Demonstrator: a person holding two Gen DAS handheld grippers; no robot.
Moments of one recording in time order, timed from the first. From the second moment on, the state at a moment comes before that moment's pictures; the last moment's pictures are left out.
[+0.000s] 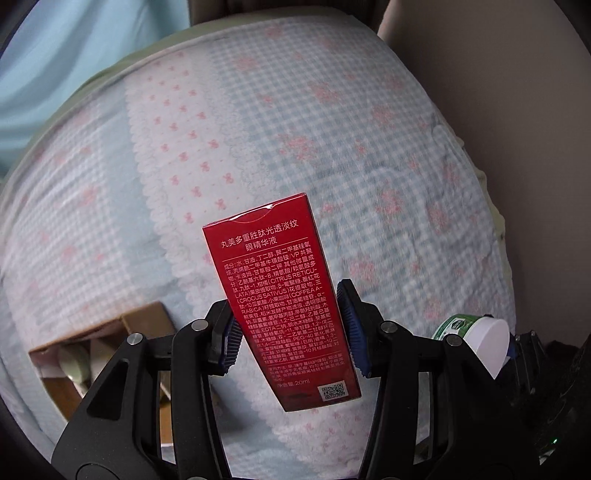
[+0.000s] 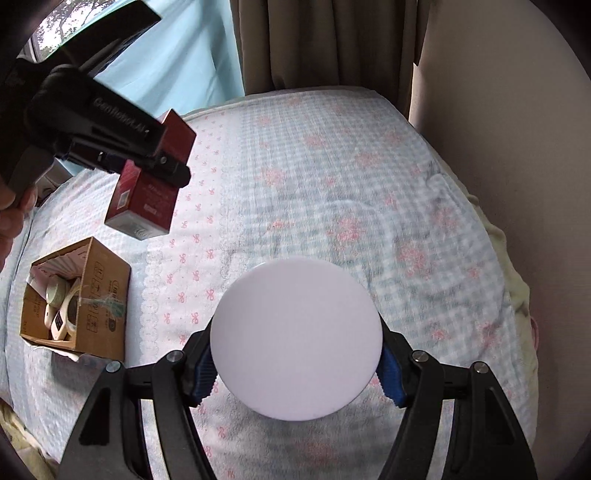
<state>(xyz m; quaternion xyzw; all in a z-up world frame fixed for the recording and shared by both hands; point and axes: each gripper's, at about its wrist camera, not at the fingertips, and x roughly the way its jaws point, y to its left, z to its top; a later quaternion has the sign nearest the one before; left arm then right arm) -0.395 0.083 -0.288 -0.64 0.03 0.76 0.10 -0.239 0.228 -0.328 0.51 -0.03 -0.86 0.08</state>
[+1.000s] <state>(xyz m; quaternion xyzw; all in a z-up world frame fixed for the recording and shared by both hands) -0.208 -0.258 -0.220 -0.58 -0.08 0.81 -0.04 -0.212 0.013 -0.180 0.48 -0.01 -0.85 0.22</state>
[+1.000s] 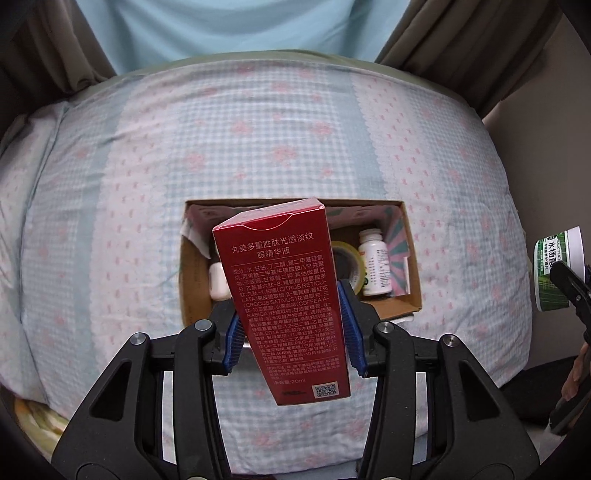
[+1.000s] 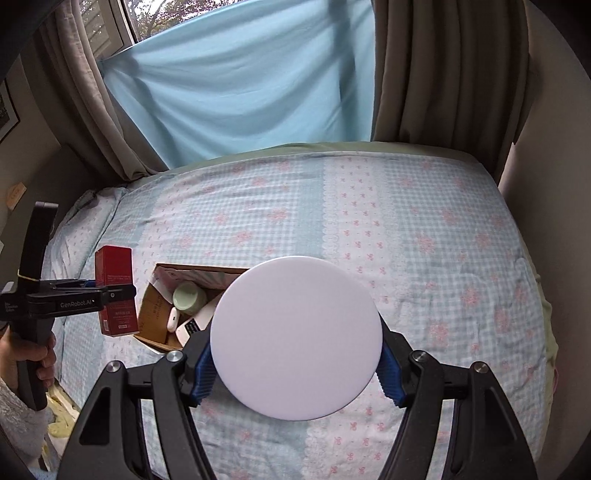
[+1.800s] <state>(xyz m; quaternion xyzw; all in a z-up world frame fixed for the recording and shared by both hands) -0.245 -0.309 -0.360 -0.65 -0.14 0.75 -0.01 -0.295 -0.161 -0.328 0.67 -0.02 -0.69 0.28</state>
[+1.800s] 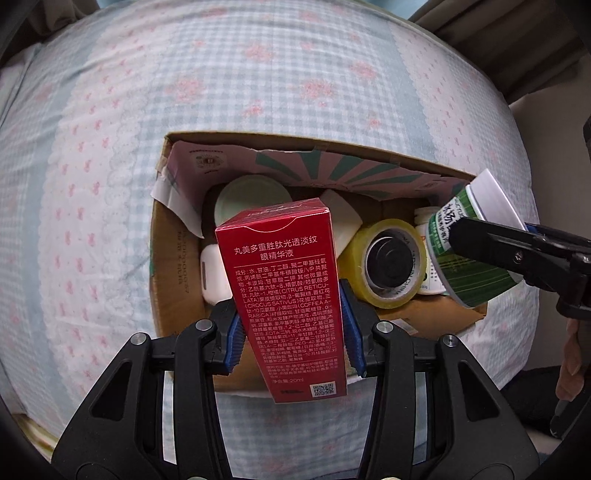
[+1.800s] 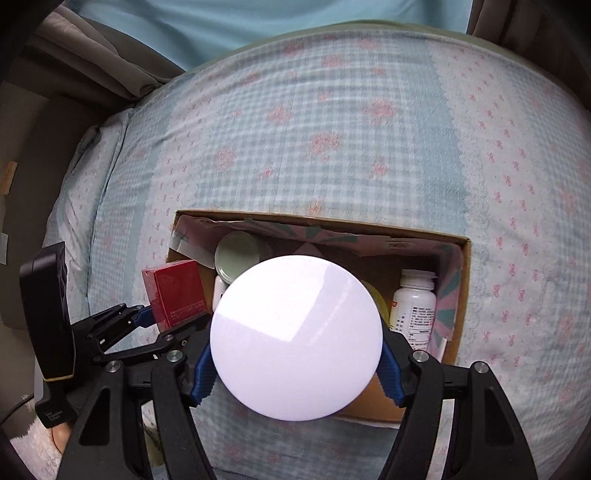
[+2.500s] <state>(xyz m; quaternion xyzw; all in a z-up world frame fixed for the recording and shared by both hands) -0.257 -0.279 -0.390 -0.66 -0.15 0.73 0.01 -0.326 -0.194 -0.400 0.74 -0.05 -0.63 0.22</state>
